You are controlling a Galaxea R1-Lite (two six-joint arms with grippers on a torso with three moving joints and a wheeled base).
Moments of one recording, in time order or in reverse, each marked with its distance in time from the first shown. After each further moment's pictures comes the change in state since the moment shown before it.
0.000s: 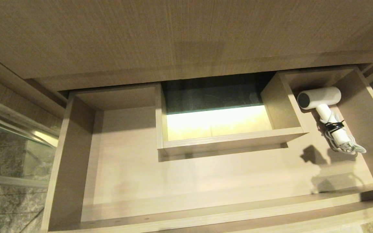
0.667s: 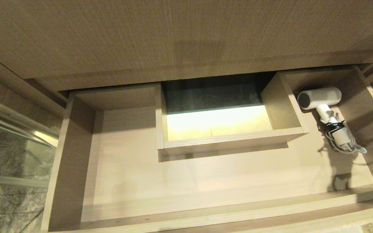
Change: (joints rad) left arm 0.000 0.000 0.000 0.000 0.000 0.000; right arm 0.015 0.324 -0.157 -0.368 -0.356 0.345
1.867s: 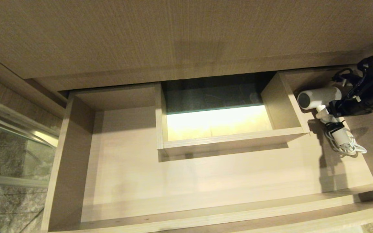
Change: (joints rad) left arm 0.000 0.000 0.000 0.000 0.000 0.000; right arm 0.127 0.335 -0.120 -0.234 0.001 0.175
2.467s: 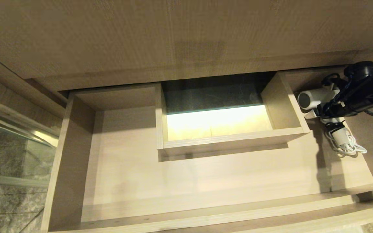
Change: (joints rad) left arm 0.001 0.000 0.000 0.000 0.000 0.000; right arm 0.028 0.074 -0.001 -0.102 0.000 0.014
